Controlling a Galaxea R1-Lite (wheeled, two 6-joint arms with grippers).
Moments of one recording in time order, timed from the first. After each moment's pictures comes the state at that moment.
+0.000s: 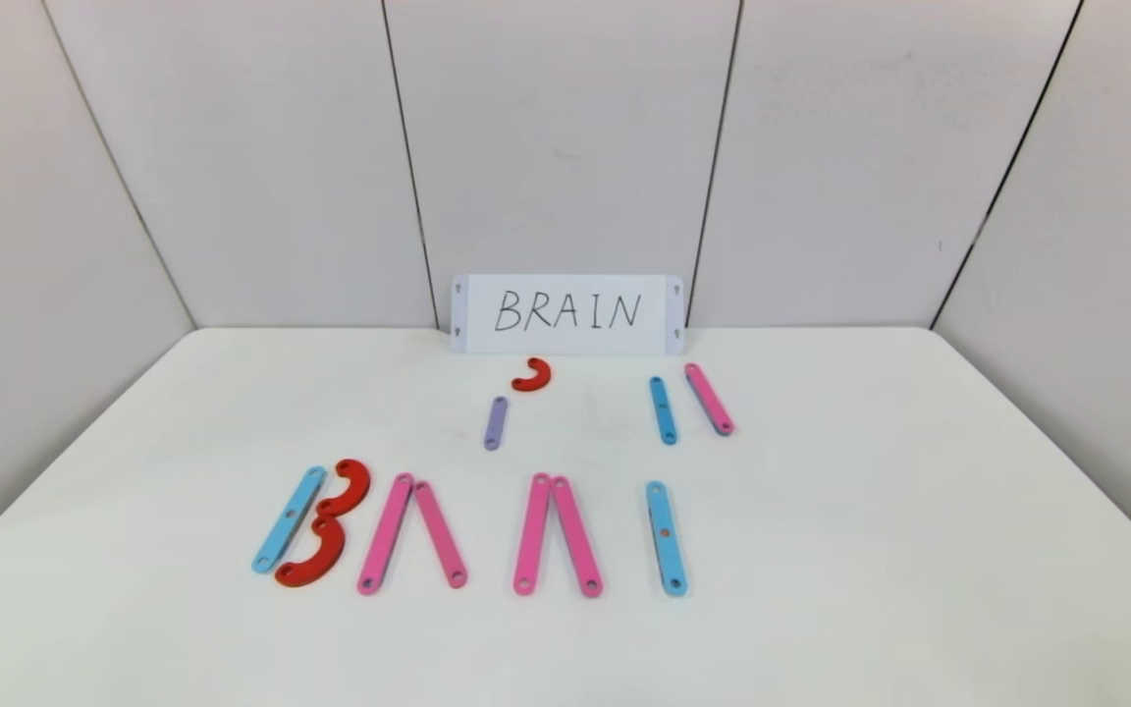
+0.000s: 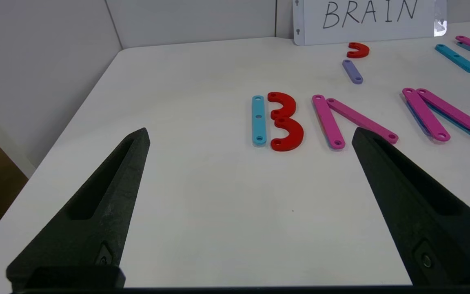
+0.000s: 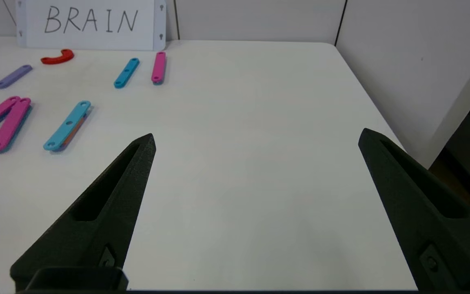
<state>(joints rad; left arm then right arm) -0.01 0.06 -0.16 0.04 -0.01 0.05 0.00 0.06 -0.12 0.04 0.01 0.00</state>
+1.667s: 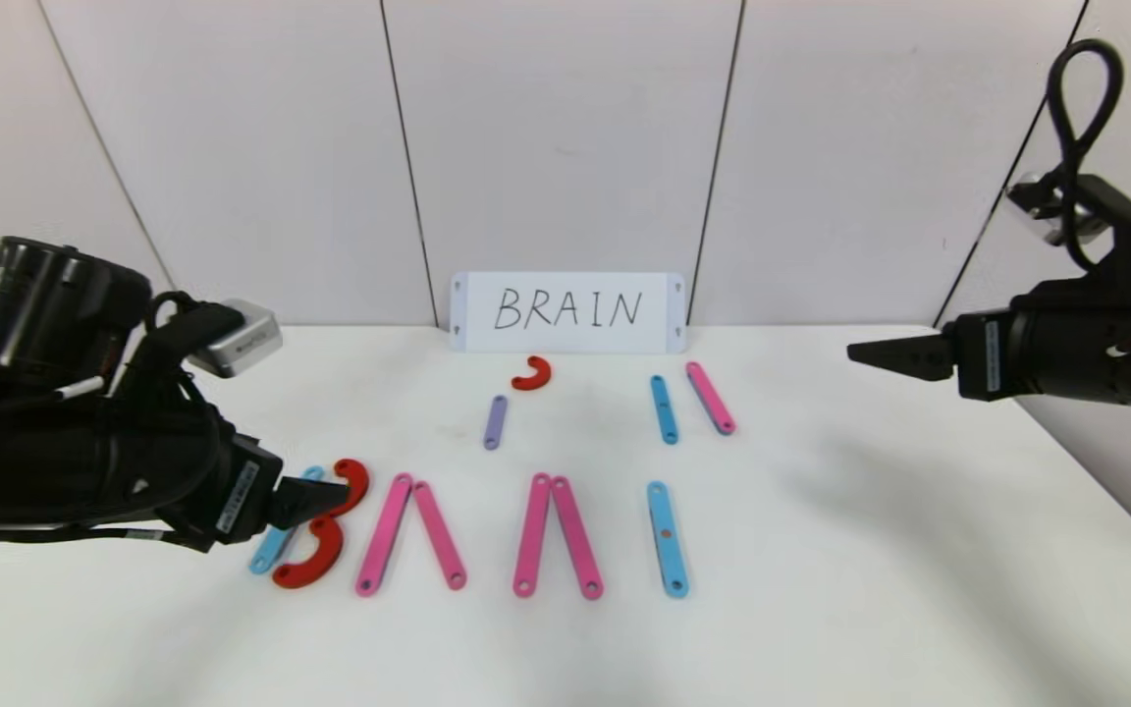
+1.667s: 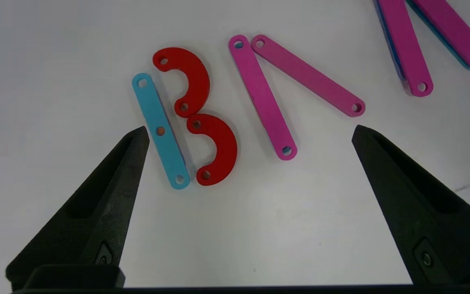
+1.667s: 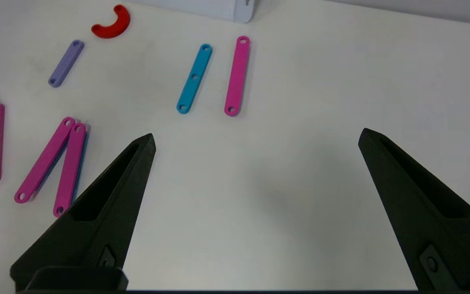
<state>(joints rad) -0.27 1.42 -0.90 0.20 -0.08 0.15 0.18 1.47 -1.01 0.03 0.16 0.01</state>
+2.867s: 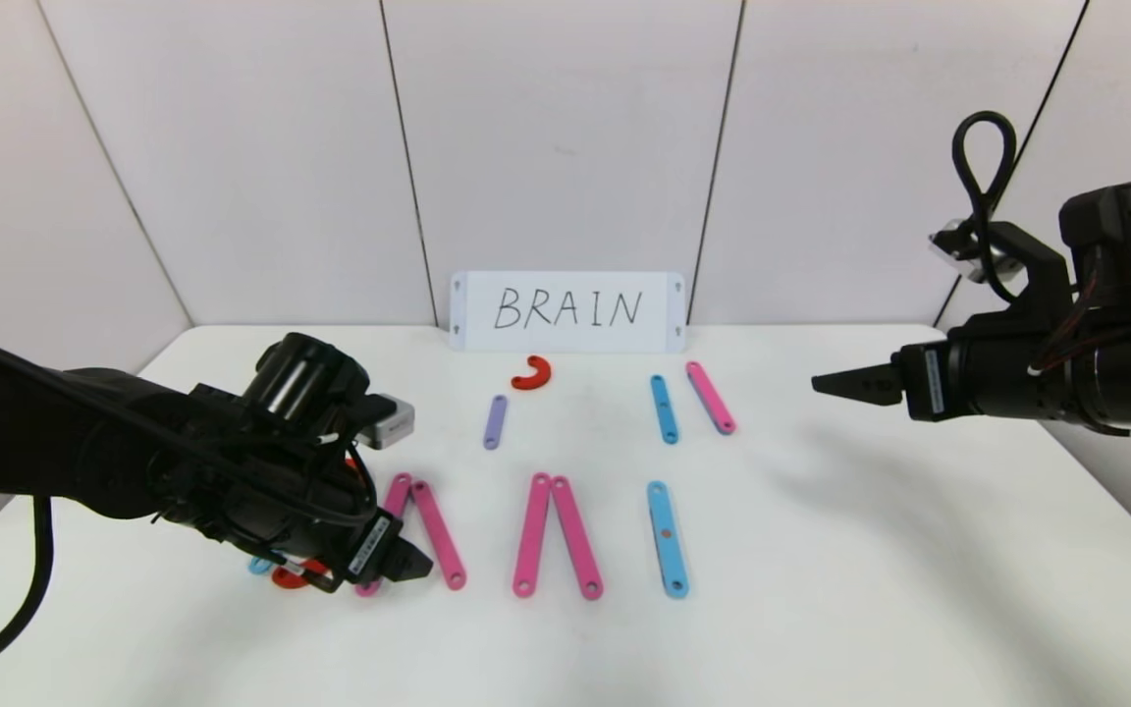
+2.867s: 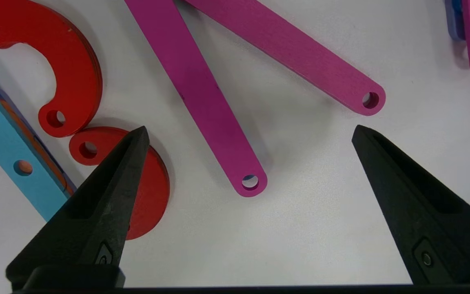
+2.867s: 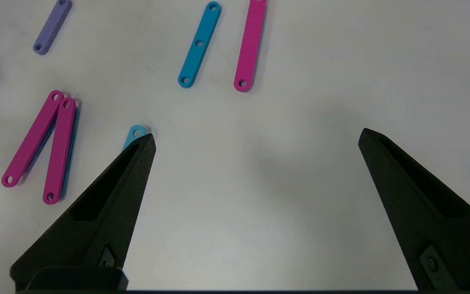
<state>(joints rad) -0.38 1.77 -0.94 0.19 -0.07 0.09 0.18 1.58 -1.02 0.03 0.19 0.01</state>
